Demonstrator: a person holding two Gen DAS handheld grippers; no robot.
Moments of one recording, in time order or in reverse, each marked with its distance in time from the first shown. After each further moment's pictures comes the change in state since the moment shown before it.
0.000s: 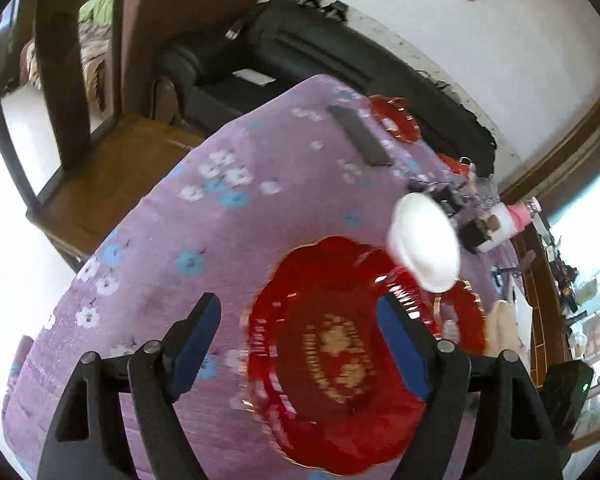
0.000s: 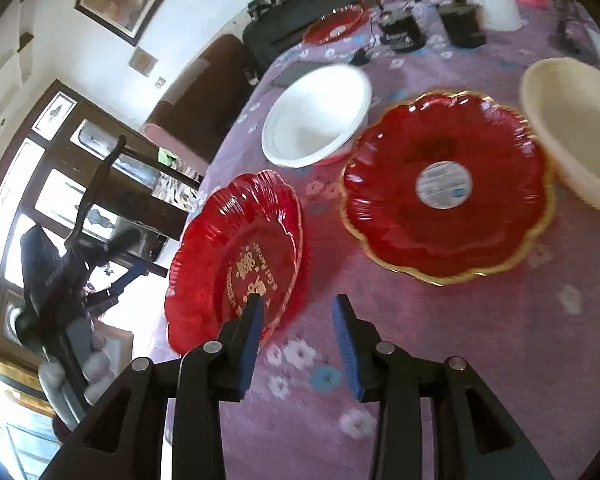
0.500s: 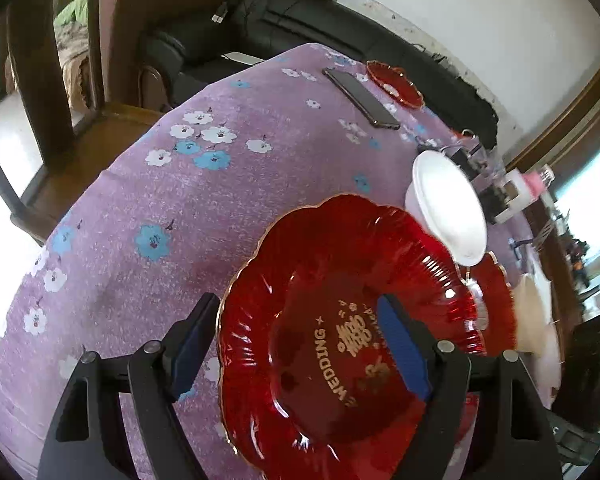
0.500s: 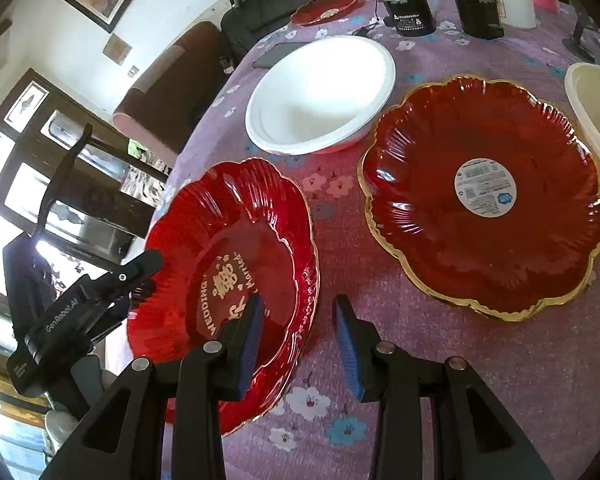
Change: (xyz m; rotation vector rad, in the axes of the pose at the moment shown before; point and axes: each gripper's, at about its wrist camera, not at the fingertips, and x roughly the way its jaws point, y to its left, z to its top) left arm 0.054 -0.012 -0.017 0.080 0.051 0.023; right arm 0.050 0.017 0.006 -0.023 0.017 -0.132
